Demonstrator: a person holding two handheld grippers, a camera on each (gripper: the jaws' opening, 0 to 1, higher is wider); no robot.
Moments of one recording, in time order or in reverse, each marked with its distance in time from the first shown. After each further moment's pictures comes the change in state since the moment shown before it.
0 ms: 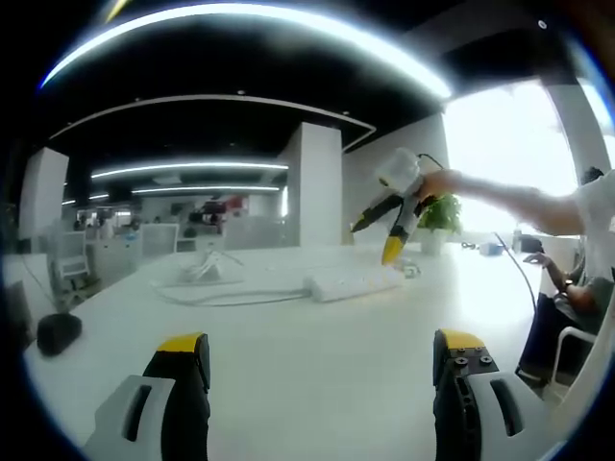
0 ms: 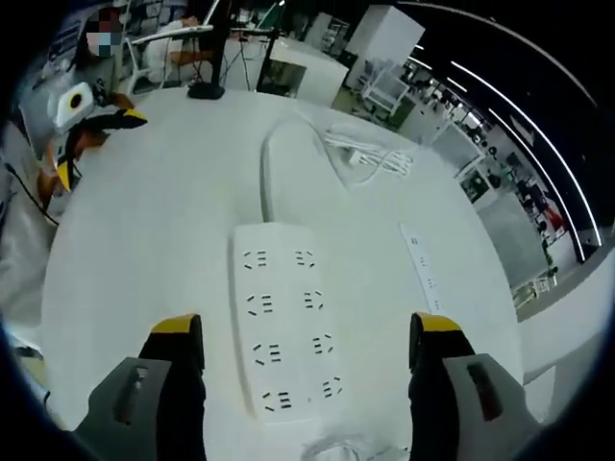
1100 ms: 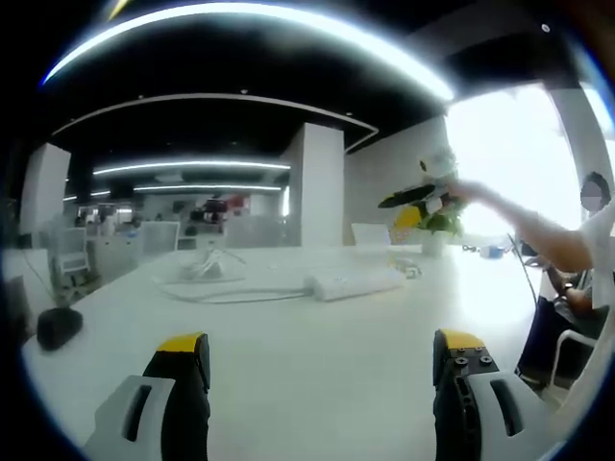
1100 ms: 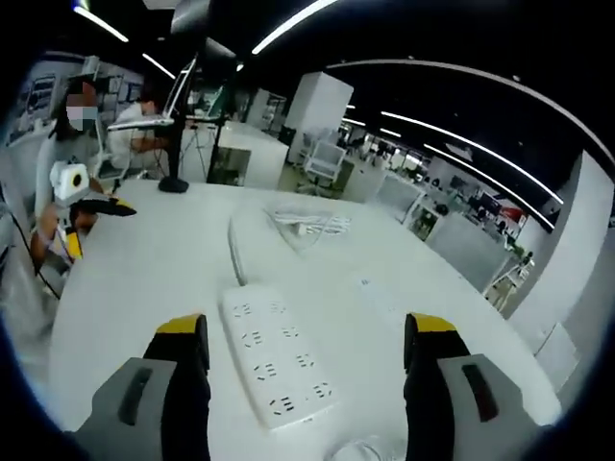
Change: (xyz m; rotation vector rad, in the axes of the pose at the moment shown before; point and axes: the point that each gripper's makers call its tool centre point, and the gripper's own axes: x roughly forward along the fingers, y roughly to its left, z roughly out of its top) left arm -0.002 0.005 -0.002 -0.018 -0.001 0.004; right arm -0.076 -0.025 0.011 0.187 -0.362 -0.212
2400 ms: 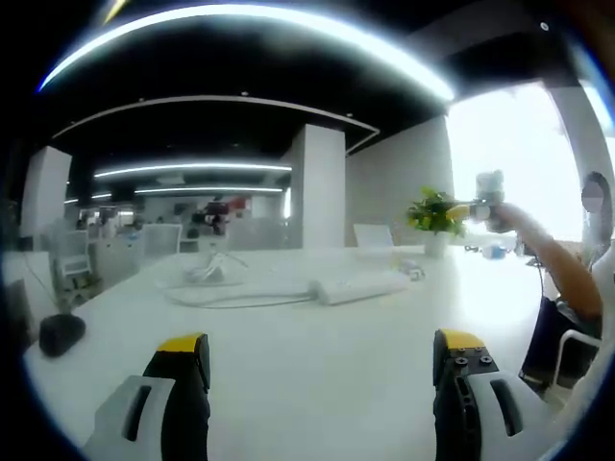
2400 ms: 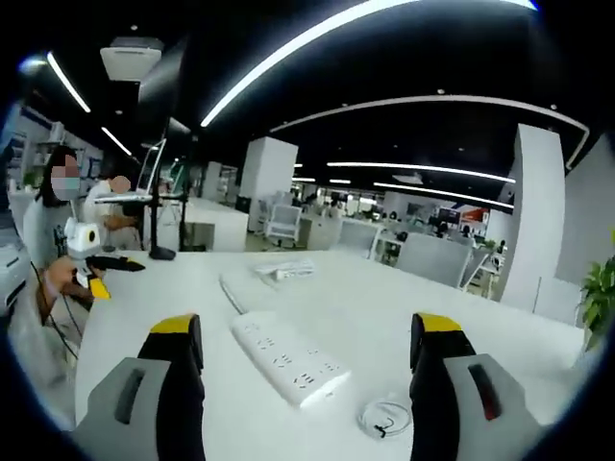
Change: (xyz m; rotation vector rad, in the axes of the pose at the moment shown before) left arm 0.002 0.003 0.005 0.008 -0.007 0.009; right arm -0.105 0.017 -0.023 0.203 -0.296 -0.194
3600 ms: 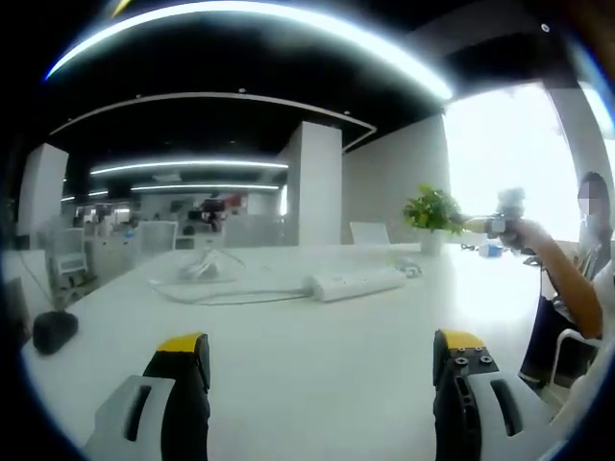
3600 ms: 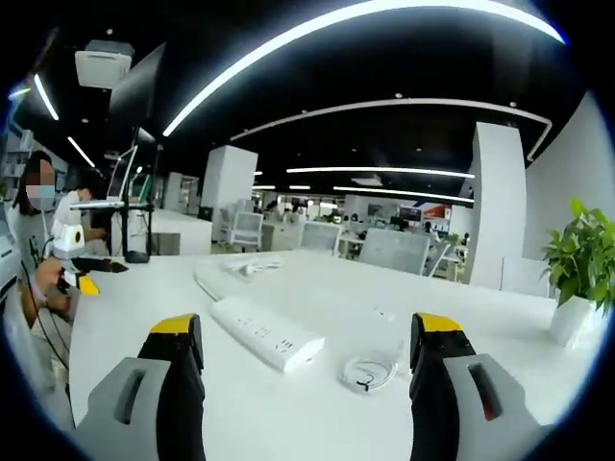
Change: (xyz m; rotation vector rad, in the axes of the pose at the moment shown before) left arm 0.006 -0.003 -0.004 -0.004 0.011 -0.018; right arm -0.045 -0.014 -0.032 0.064 -0.025 -0.181
